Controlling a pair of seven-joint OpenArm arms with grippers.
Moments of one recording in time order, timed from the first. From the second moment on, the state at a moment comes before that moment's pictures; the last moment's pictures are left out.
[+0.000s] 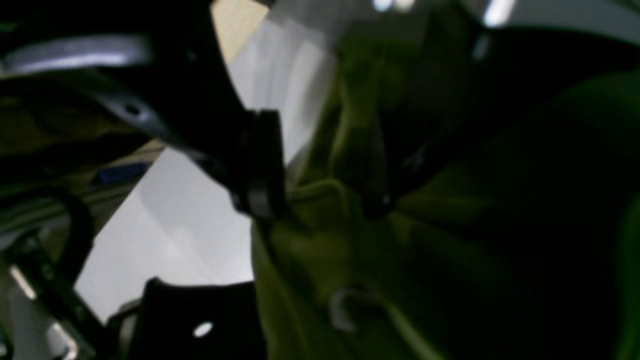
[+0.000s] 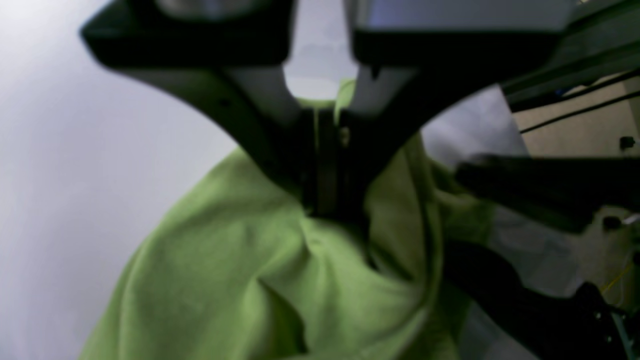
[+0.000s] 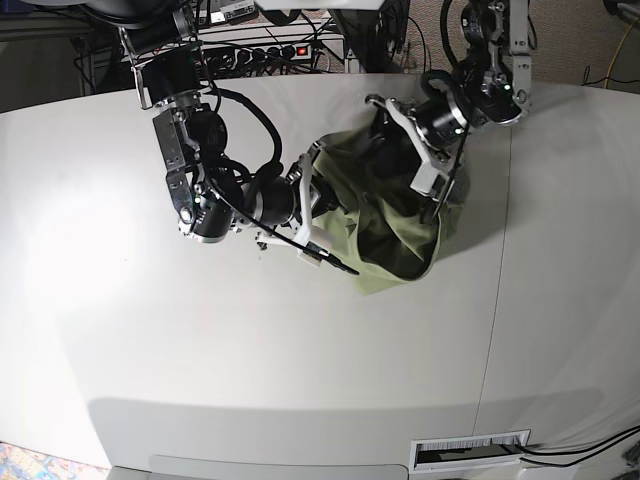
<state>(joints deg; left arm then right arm) 19.5 -2.1 -1.1 104.9 -33.8 -34.4 45.9 10.2 11.2 -17.2 92.1 39.5 39.7 -73.0</state>
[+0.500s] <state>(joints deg) 19.5 -2.3 6.6 104.9 -19.1 -24.8 36.2 10.2 11.2 -17.2 92.1 39.5 39.7 -73.0</state>
